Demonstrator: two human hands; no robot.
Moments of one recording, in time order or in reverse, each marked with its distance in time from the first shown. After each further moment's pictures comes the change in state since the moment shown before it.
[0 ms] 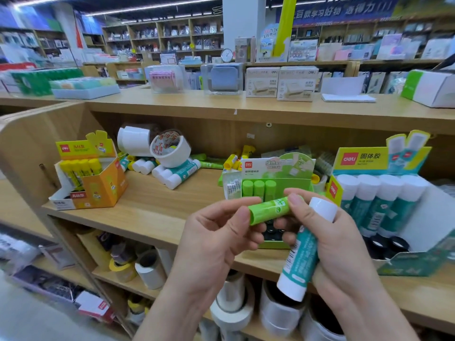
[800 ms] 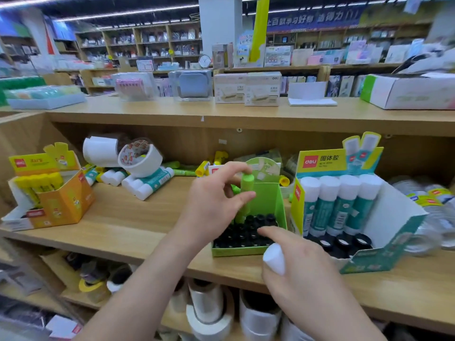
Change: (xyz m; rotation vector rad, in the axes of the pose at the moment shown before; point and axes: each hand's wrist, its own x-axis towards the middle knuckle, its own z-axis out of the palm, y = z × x) left_hand 0.089 -0.025 0.014 1.106 -0.052 0.456; right_hand -0.013 0.002 -0.040 -1.439 -0.149 -0.226
